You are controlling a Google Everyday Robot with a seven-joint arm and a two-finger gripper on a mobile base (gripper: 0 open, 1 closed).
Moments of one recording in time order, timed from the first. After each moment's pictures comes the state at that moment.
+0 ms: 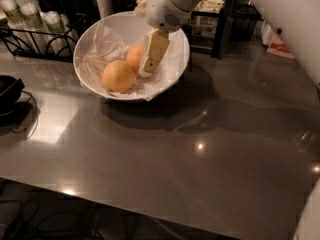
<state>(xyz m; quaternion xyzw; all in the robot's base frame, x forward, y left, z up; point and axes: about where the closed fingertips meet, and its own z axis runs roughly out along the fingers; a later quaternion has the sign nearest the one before) 0.617 0.034 0.958 -0.72 0.61 0.11 0.31</state>
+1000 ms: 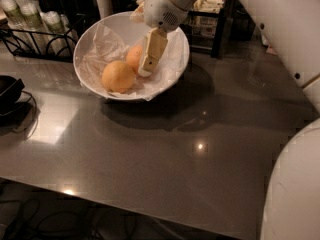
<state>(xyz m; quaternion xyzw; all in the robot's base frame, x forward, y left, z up) 0.618 0.044 0.950 -0.73 0.60 0.16 0.28</state>
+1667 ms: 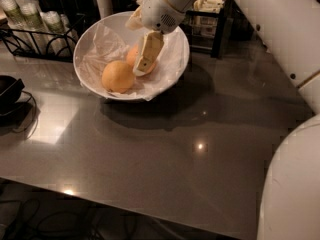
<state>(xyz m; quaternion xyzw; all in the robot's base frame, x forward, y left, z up) 0.619 0.049 0.946 -0.74 0.59 0.17 0.28</state>
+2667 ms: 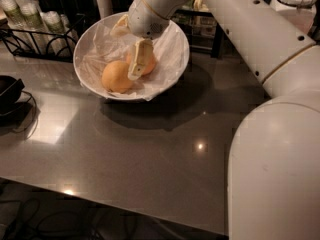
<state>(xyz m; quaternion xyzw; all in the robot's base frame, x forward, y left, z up) 0.637 0.080 0.919 -0.80 0.51 0.17 0.28</state>
